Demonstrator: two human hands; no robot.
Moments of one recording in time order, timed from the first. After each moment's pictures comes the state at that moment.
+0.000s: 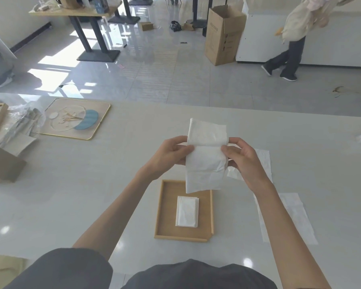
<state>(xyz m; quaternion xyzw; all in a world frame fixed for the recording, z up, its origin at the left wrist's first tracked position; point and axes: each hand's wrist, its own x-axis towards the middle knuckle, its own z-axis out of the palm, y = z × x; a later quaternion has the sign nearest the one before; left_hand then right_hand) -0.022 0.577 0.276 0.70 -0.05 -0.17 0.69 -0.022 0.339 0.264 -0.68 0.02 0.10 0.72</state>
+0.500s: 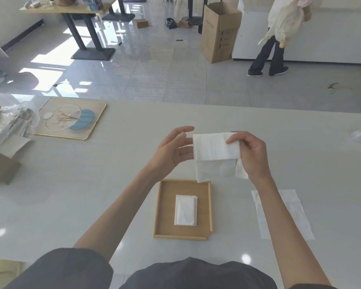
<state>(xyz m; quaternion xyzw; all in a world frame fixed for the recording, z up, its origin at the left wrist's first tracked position) -0.019 0.567 0.272 0.56 -0.02 -0.17 0.81 -0.020 0.332 0.271 -0.74 -0.04 -0.07 0.67</state>
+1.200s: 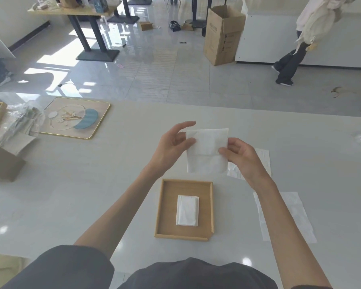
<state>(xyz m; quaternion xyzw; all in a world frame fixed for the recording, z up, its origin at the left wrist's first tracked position) -0.020 0.570 0.277 0.72 -0.05 -0.04 0.69 -0.018 0.337 0.258 -0.70 -0.01 0.11 0.70</state>
